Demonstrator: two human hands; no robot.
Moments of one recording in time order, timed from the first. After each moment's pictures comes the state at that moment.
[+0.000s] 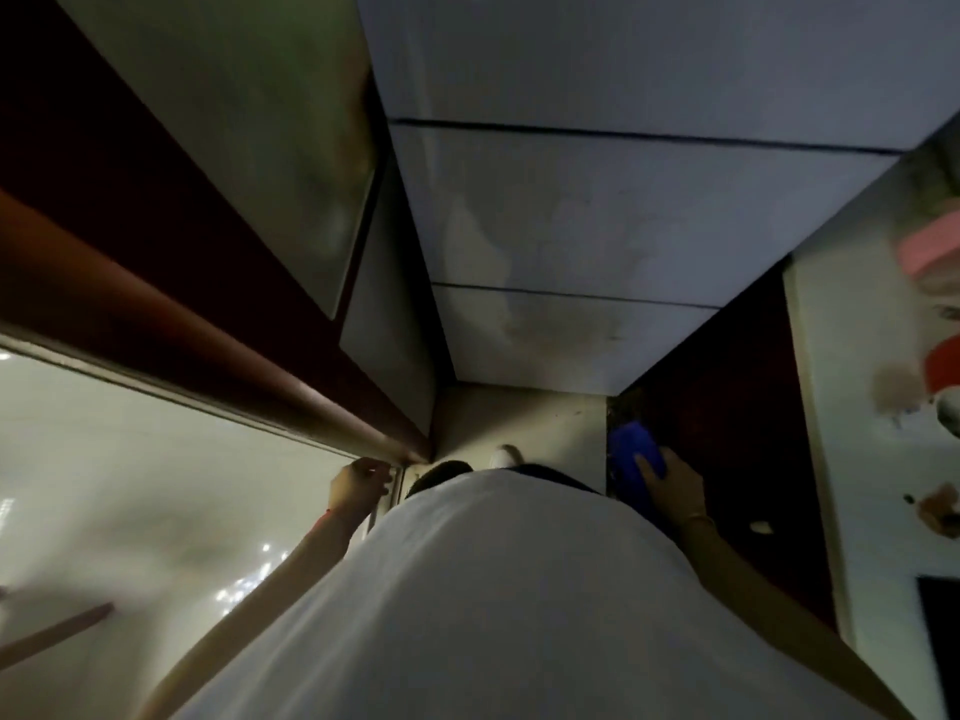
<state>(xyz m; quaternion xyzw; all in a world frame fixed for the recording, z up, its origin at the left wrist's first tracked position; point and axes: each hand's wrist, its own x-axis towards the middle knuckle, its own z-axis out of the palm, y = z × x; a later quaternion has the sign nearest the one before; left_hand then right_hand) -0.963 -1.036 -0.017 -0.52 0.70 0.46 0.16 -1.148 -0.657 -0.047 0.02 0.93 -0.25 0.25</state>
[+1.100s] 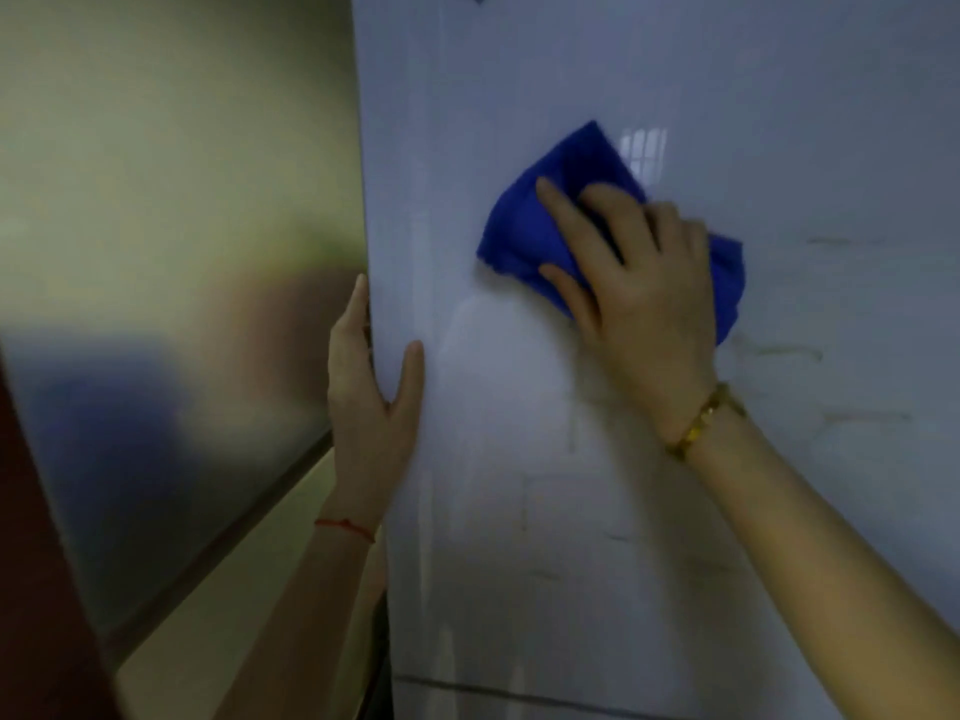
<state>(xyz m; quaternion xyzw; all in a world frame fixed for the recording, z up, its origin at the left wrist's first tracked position) -1.312 -1.140 0.466 -0.01 0.68 0.38 -0.63 -1.397 -0.950 0.563 -0.35 0.62 -0.10 -0.70</state>
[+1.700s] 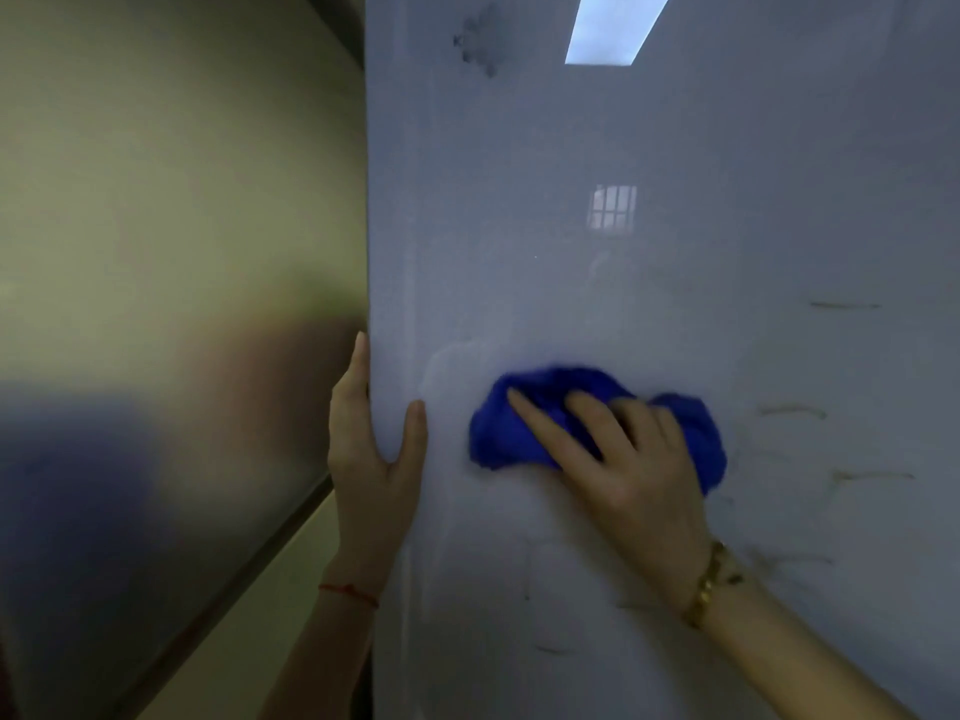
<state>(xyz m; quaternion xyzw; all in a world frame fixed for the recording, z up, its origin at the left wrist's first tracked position) -1.332 -1.144 0.458 0.04 0.64 0.38 -0.67 -1.400 -0.943 0.483 -0.38 0.61 -0.02 -0.70</state>
